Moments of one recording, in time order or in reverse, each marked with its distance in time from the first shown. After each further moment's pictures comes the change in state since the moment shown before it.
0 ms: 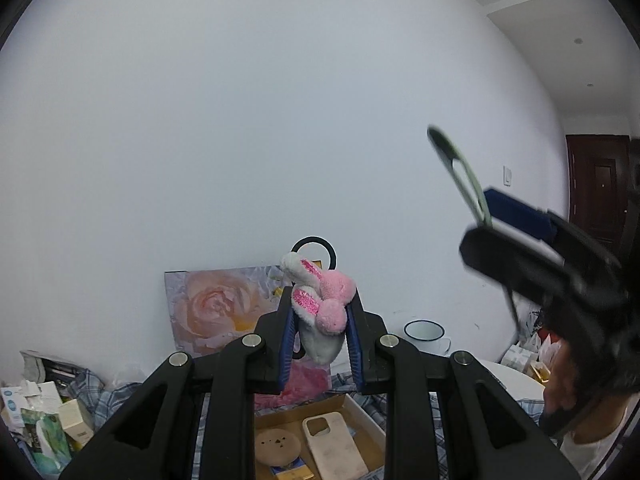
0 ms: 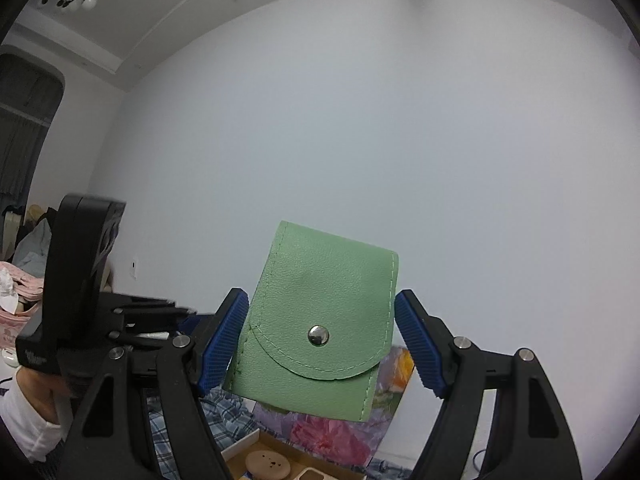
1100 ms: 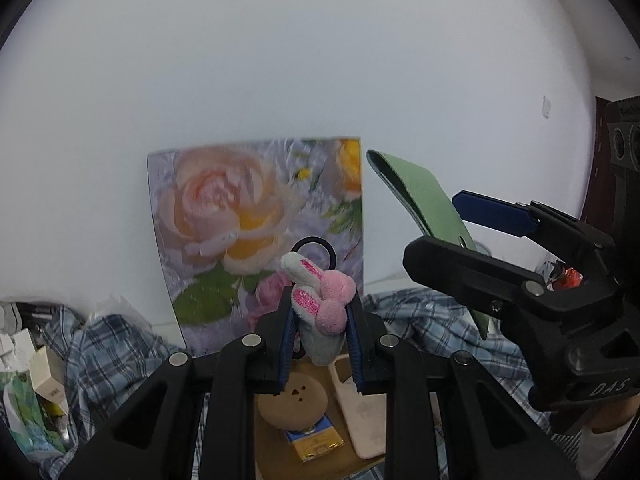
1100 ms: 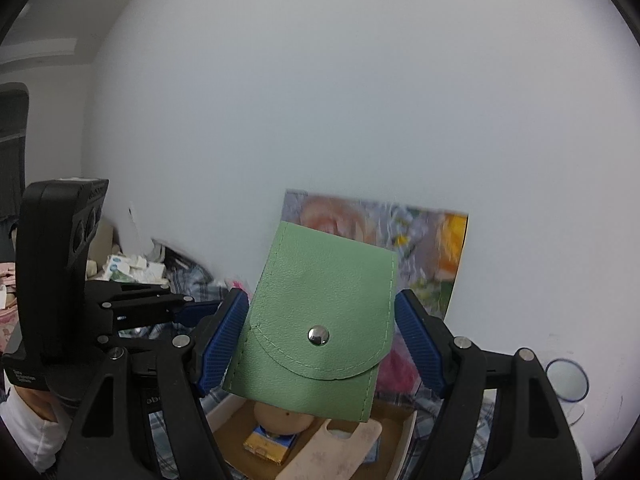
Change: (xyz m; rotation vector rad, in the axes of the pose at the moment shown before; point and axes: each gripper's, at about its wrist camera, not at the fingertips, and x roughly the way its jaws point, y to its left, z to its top) left arm 0.116 0.038 -0.092 -0.041 0.305 0.055; right arm 0.128 -0.025 -0.095 0.184 0.373 0.083
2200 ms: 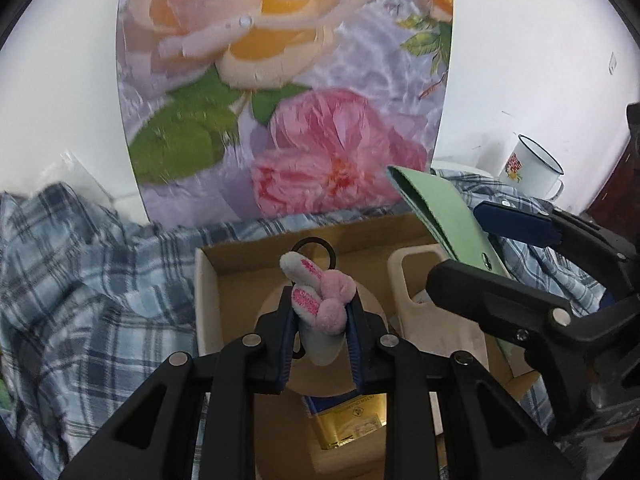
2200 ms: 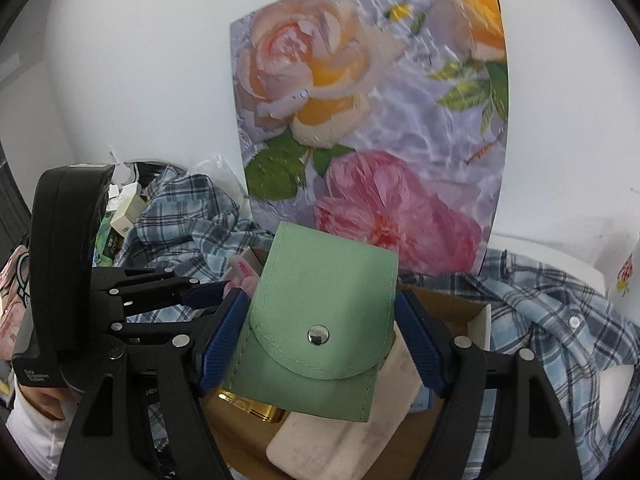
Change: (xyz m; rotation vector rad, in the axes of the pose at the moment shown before) left arm 0.136 0.044 -0.083 -0.132 0.421 0.006; right arm 0.123 -0.052 -0.119 0.207 0.410 0.099
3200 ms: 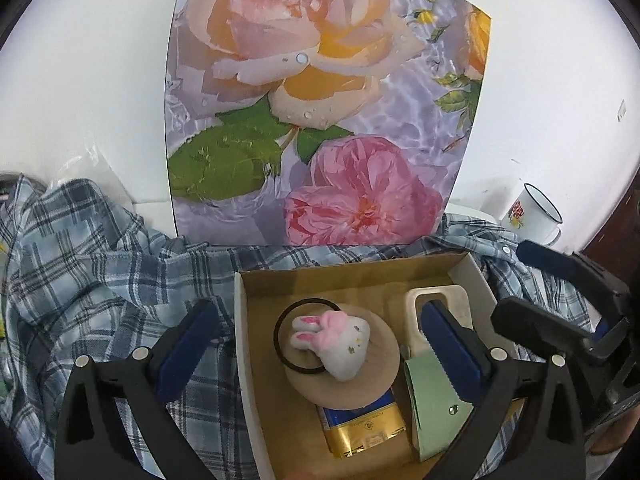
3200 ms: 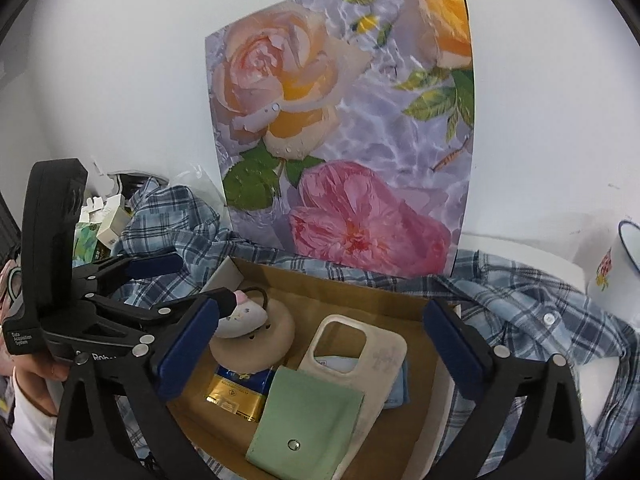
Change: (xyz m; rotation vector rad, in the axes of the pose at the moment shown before) left arm -0.026 0.025 0.010 -0.095 -0.083 -0.014; right arm -0.015 -0.008 0.008 0.024 -0.016 -0.069
